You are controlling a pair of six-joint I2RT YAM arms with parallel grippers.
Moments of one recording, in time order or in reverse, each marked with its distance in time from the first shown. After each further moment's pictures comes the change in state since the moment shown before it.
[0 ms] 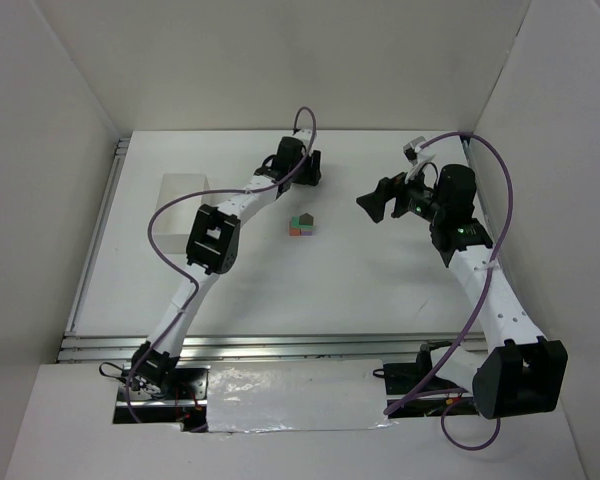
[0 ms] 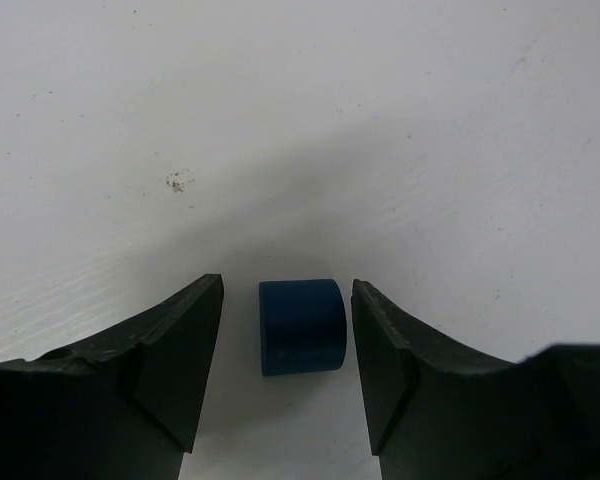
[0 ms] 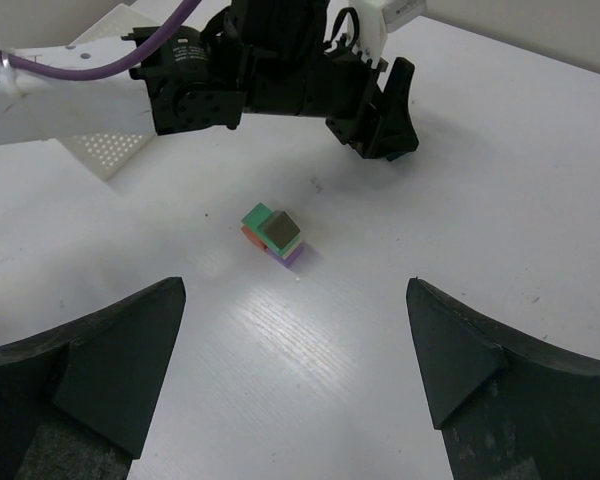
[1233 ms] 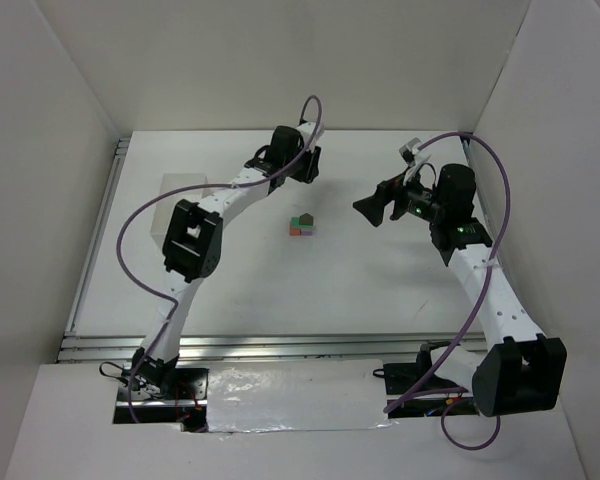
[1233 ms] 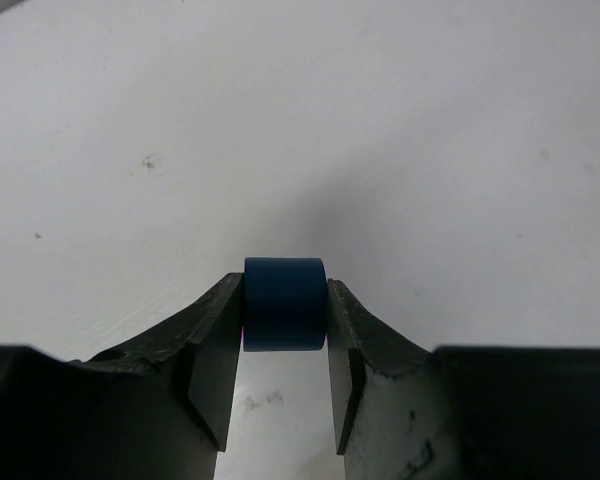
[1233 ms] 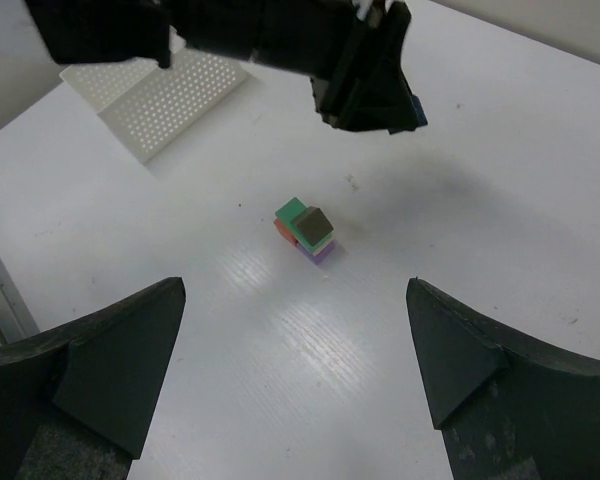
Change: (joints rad) left arm -0.032 -0.331 -0.325 -0.020 0.055 0.162; right arm -0.002 0.010 0.001 0.004 -0.112 -0.009
